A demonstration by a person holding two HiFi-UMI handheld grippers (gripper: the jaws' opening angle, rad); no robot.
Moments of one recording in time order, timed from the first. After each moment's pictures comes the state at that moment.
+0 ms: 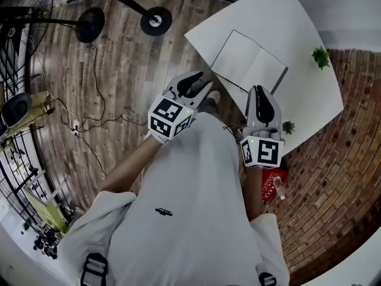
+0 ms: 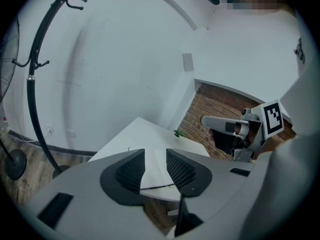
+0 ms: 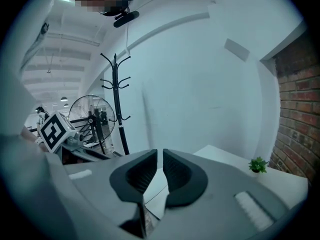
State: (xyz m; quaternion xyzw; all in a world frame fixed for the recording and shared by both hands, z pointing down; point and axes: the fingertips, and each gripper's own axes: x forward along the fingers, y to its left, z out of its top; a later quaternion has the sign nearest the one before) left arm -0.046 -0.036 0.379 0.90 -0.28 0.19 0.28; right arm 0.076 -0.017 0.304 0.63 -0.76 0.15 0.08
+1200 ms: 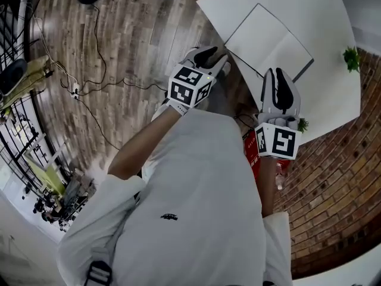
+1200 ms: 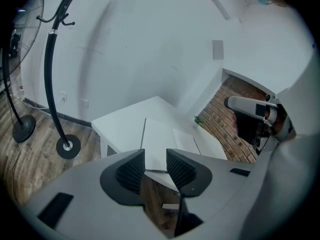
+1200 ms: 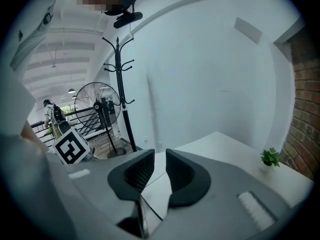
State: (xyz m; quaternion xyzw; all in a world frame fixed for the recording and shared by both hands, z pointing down) left arm -0.042 -0.047 0.524 0.82 -0.34 0.24 0.39; right arm 0.078 -0.043 0.386 0.58 -0.78 0.18 0.15
